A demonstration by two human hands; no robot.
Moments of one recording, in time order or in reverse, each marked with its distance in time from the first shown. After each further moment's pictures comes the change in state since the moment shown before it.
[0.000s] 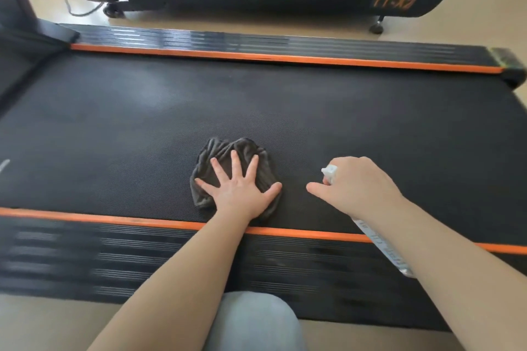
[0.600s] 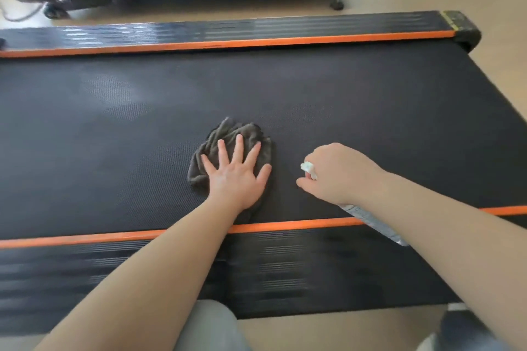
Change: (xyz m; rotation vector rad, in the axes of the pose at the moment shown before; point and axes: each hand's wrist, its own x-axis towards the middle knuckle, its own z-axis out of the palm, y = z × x) left_hand 0.012 0.087 0.024 0.089 0.062 0.295; right_hand 0.004 0.085 0.007 -0.110 -0.083 -0.253
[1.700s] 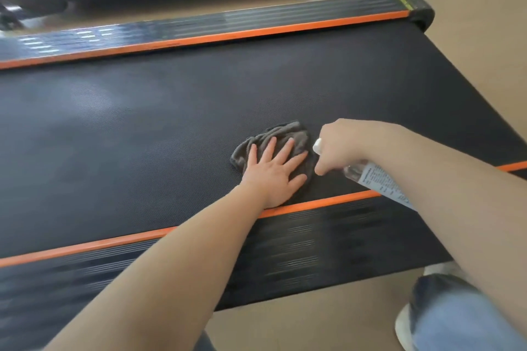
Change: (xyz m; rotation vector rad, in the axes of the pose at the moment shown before) left_hand -0.005 0.111 0.011 0.102 -0.129 0.467; right_hand -0.010 0.080 -0.013 -0.006 -0.337 0.283
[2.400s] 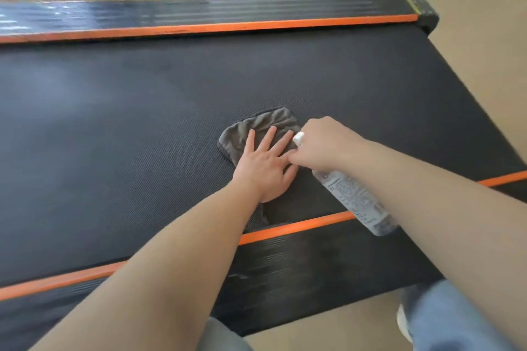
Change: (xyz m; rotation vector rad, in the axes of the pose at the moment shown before) left_hand 0.006 -0.092 0.005 0.048 0.134 0.104; right_hand 0.054 -0.095 -0.006 0.200 0.238 0.057
